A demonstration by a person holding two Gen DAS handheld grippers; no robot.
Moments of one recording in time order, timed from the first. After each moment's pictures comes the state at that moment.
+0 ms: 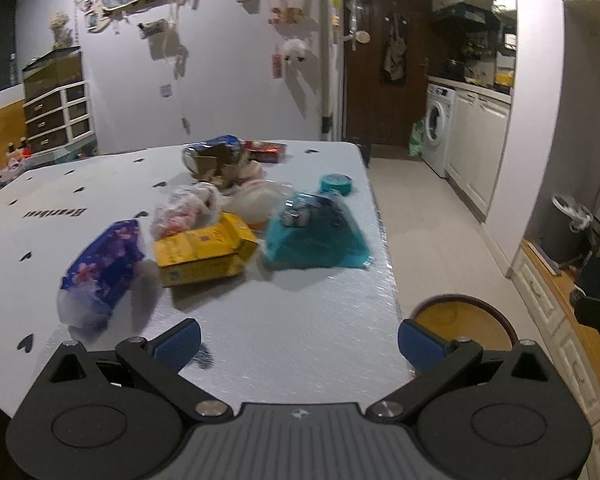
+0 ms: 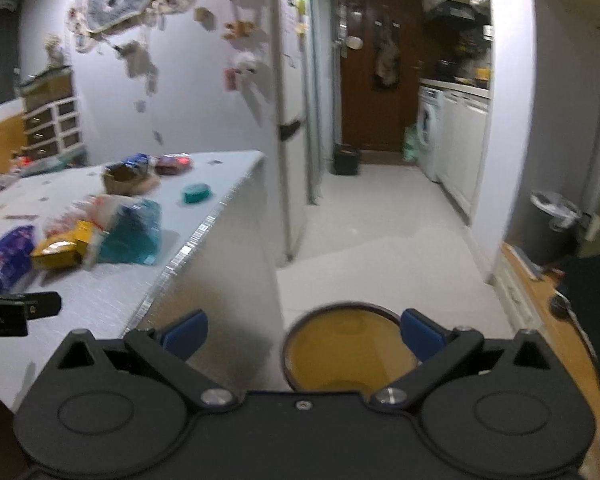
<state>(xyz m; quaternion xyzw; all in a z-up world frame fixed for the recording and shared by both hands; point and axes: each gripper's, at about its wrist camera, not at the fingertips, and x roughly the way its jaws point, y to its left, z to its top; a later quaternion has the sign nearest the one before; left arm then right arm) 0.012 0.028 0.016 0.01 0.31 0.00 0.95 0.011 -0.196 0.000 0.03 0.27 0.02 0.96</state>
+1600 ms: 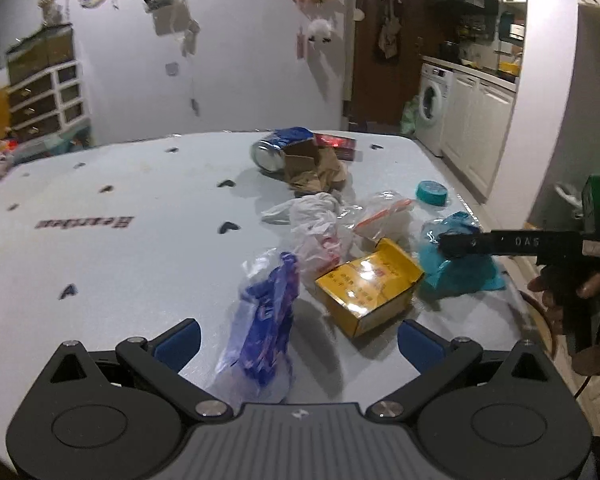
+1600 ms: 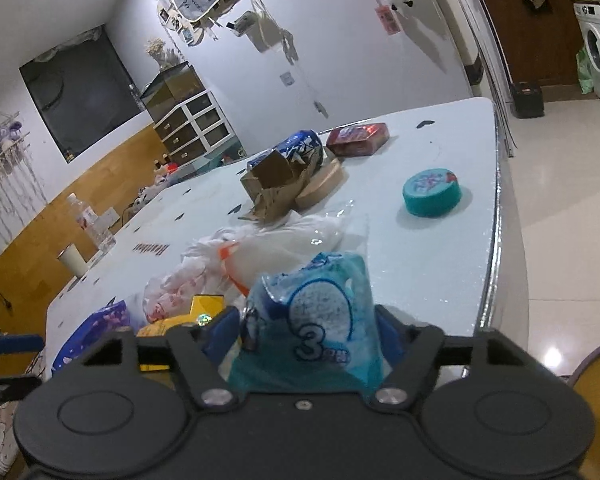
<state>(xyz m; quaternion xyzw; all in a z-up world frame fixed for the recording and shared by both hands) 0.082 0.204 0.041 0.02 0.36 -0.06 0.93 0.229 -0.062 -0.051 0.17 0.32 0.29 0.89</state>
